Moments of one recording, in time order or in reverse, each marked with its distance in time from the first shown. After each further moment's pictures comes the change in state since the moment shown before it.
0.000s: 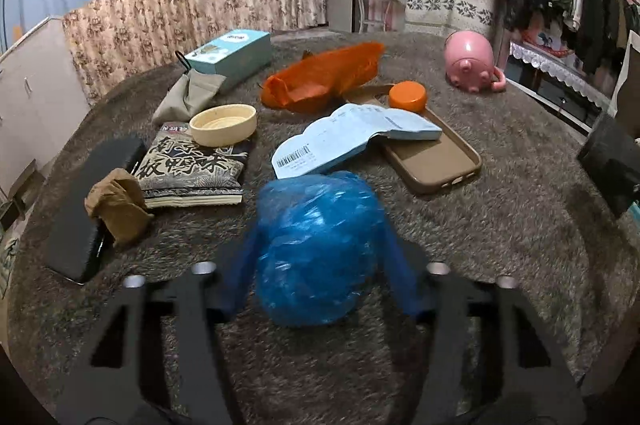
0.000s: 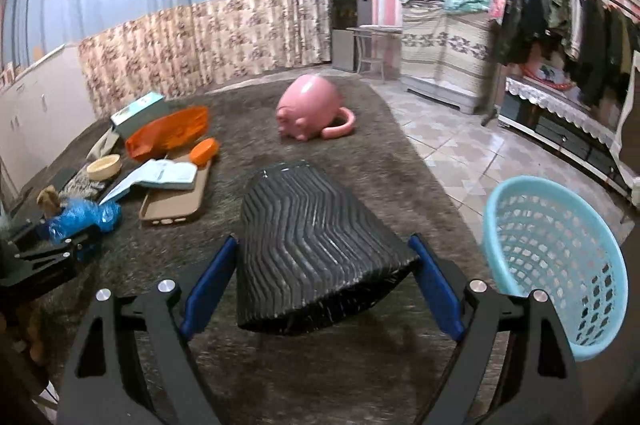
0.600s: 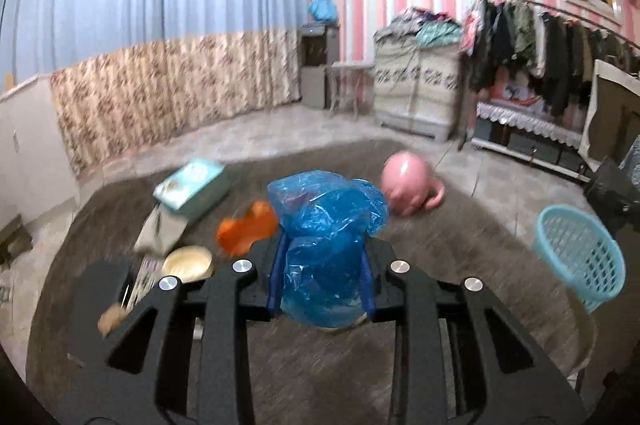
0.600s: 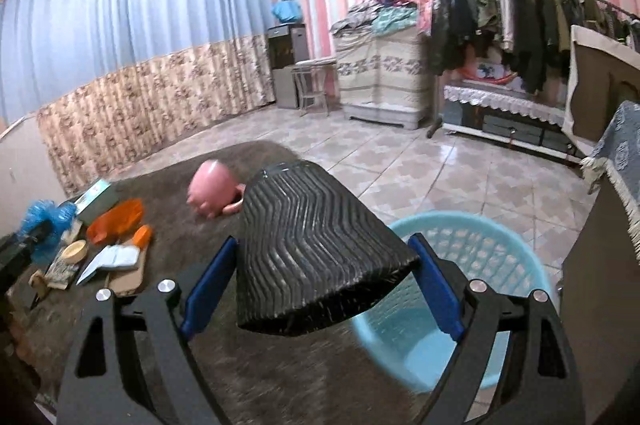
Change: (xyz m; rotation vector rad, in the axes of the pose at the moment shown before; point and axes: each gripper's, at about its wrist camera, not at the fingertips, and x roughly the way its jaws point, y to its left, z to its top) left arm -0.078 -0.064 0.085 0.057 -0.295 -0.082; right arm -0.056 -0.111 0.048 0.181 -0.133 -0.156
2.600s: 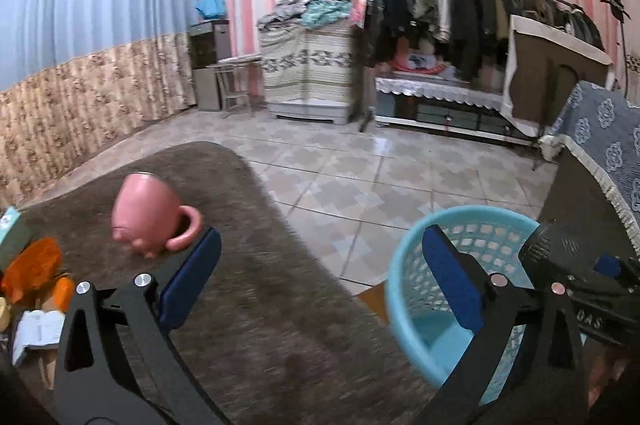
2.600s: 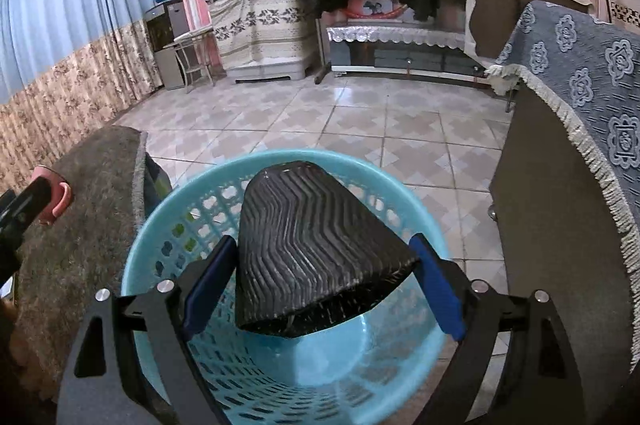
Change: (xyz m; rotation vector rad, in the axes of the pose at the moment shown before) left arm 0.111 -0.255 0.000 0.145 0.043 -0.278; right arm 0.072 -0.146 -0.043 0.217 0.153 -0.310
